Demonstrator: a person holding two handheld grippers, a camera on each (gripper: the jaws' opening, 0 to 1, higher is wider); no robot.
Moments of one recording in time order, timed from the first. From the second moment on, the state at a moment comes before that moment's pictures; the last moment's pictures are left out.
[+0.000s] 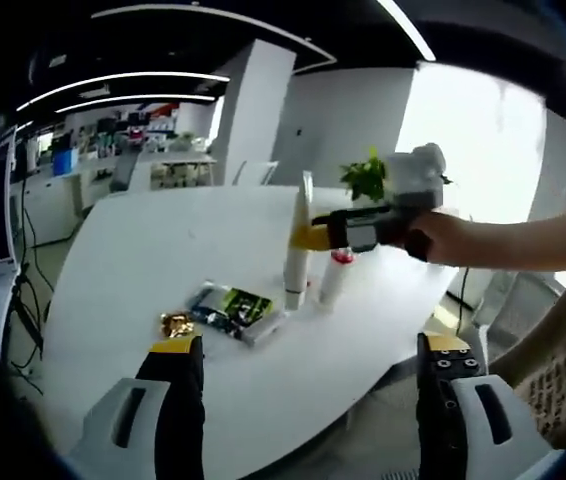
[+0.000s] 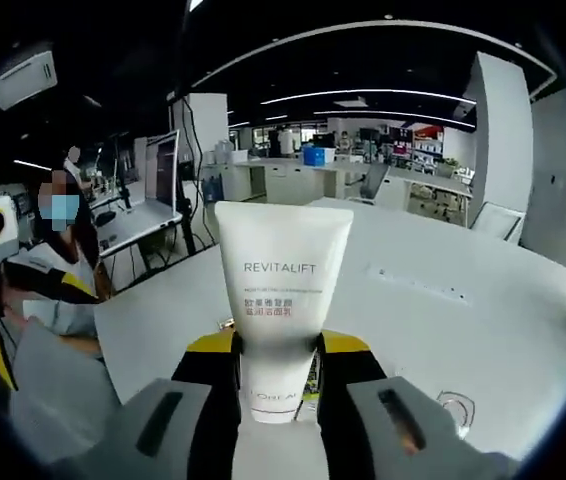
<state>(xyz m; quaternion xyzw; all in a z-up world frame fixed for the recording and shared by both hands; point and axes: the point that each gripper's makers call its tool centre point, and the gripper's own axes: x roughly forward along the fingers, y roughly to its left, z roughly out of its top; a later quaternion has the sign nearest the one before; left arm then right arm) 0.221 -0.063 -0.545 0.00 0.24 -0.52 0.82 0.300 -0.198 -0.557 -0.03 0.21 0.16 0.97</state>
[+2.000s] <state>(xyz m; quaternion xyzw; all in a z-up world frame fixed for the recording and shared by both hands) 0.217 -0.161 -0.521 -0.03 0.26 -0.61 0.75 0.214 -0.152 -0.543 -0.06 0.18 0.21 0.96</state>
